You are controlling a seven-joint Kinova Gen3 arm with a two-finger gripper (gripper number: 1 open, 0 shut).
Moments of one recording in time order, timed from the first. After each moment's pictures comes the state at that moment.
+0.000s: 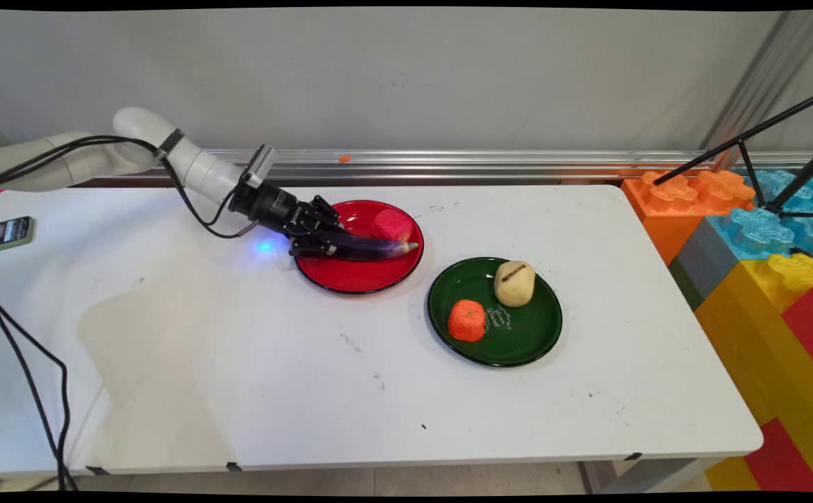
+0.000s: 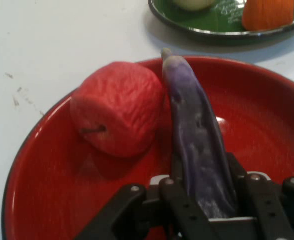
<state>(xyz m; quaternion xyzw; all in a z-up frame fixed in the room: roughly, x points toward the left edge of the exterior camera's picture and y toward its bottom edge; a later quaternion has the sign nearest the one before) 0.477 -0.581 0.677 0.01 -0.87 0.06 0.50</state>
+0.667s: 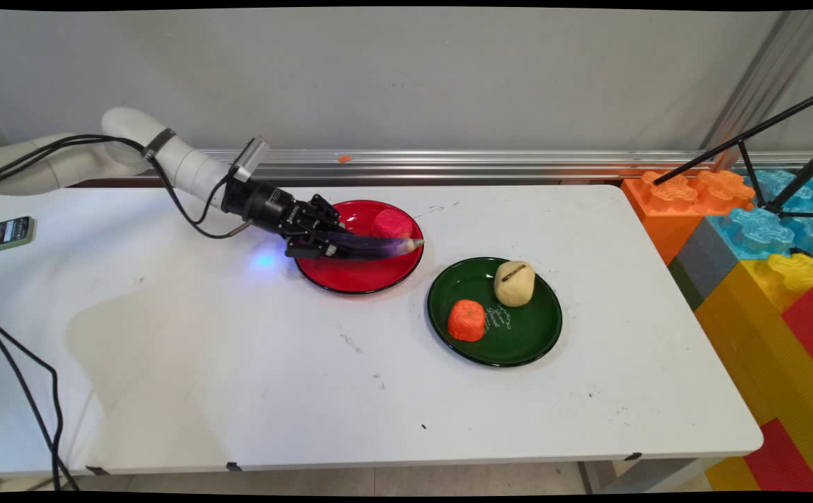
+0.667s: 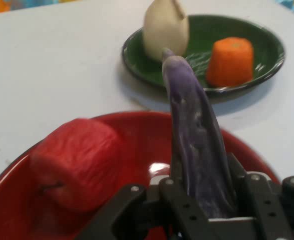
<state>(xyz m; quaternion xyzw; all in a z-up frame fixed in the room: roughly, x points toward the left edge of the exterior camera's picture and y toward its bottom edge) 0.469 -0.557 0.694 0.01 -0.84 0.03 0.54</state>
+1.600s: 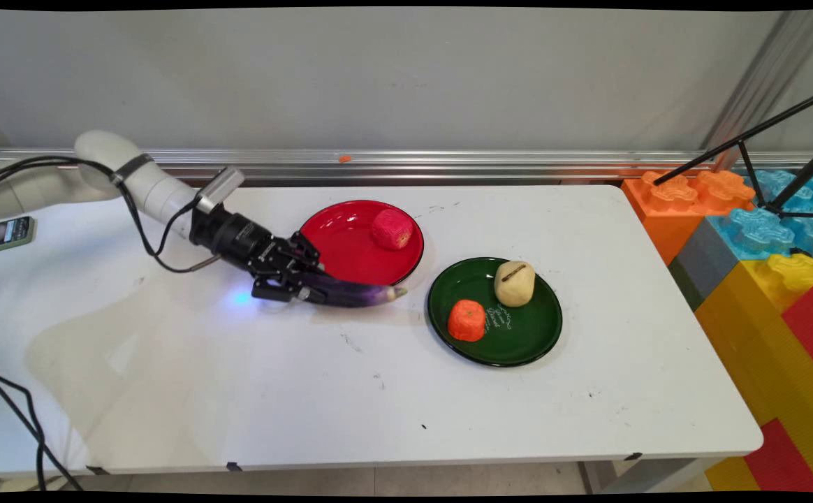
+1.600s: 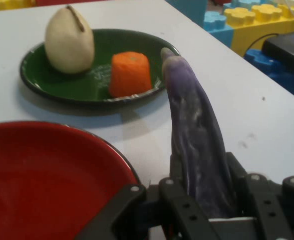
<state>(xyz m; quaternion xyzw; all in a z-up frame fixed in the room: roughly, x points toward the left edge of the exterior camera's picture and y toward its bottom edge) 0.470 -0.490 0.686 -0.01 -0.83 -0.03 0.55</state>
